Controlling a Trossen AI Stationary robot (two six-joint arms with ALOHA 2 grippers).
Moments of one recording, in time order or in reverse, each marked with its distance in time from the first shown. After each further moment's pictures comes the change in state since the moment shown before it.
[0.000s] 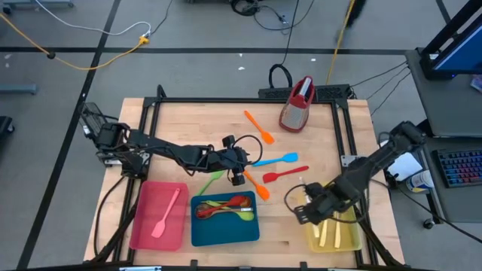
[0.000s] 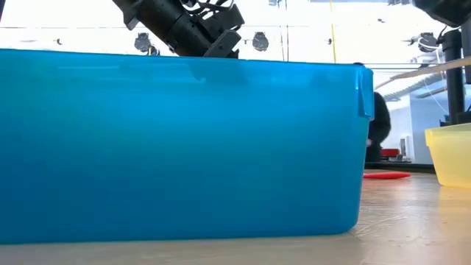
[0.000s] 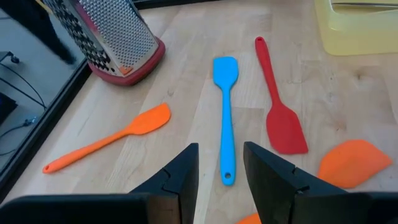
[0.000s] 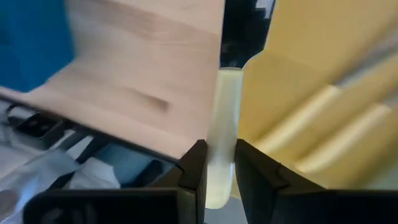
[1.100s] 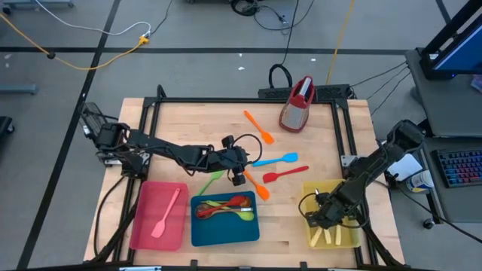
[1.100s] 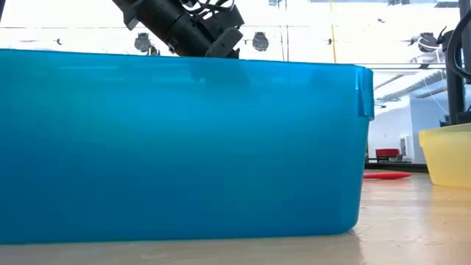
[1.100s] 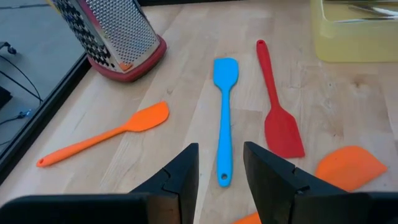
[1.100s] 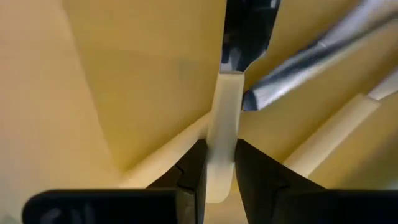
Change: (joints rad) left arm 0.000 0.000 0.000 0.002 0.000 -0.046; right arm 0.135 -0.019 -0.498 0.470 -0.119 0.249
